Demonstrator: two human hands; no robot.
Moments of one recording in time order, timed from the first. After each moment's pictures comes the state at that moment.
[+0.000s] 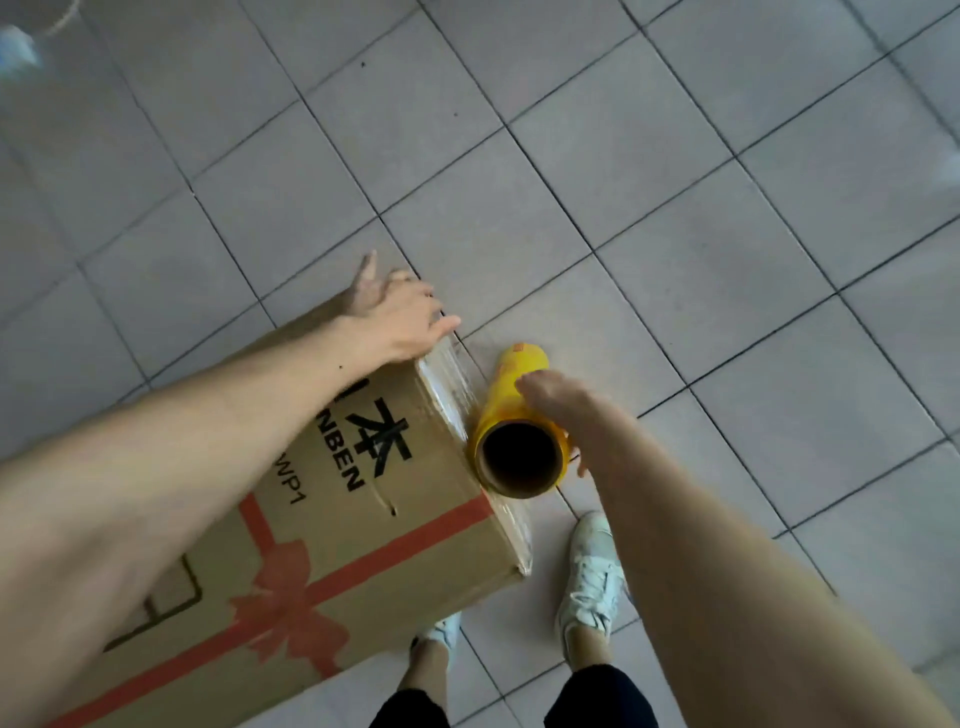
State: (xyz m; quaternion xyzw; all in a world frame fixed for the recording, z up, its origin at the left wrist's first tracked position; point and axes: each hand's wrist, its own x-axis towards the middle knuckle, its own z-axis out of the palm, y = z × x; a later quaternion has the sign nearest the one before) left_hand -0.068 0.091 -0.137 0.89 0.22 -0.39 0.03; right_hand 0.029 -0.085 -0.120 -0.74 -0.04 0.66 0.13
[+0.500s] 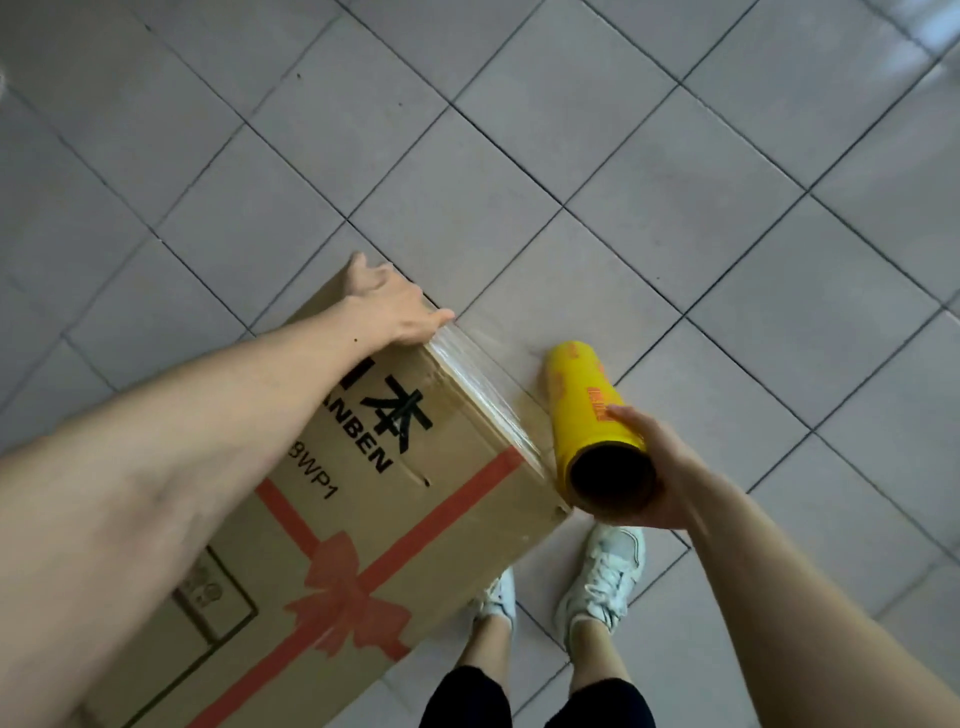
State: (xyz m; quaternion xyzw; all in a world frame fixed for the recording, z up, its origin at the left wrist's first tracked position) left_hand -0.066 0.076 -0.128 0.85 0.15 -0.49 -0.12; right_hand -0.036 -0.236 -0.137 -0.59 0.40 0.62 0.33
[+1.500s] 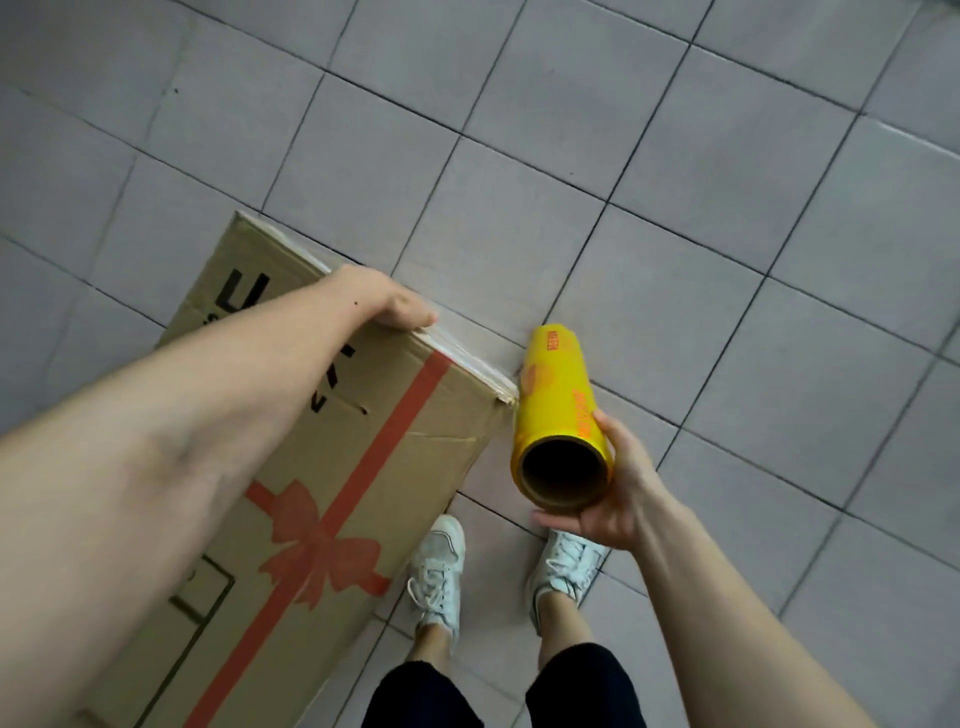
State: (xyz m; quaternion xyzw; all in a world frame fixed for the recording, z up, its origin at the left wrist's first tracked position) left_hand -0.080 -0.047 -0.146 0.78 0.10 -0.61 -0.07; right_hand -0.181 -0.336 -0.146 -0.36 0.55 0.55 0.52
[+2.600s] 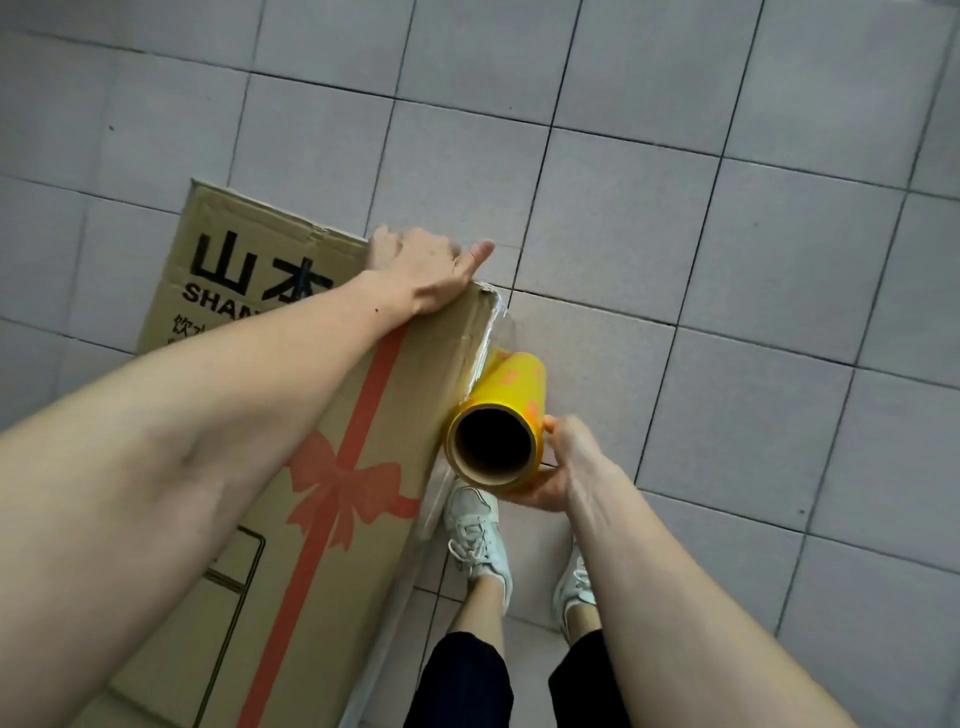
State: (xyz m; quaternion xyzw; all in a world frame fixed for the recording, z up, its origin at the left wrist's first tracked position) left_hand -0.150 -0.113 -0.146 0.95 -0.05 -0.30 -0.04; right_hand -0.296 -0.285 -0.154 -0.30 0.66 0.44 0.52
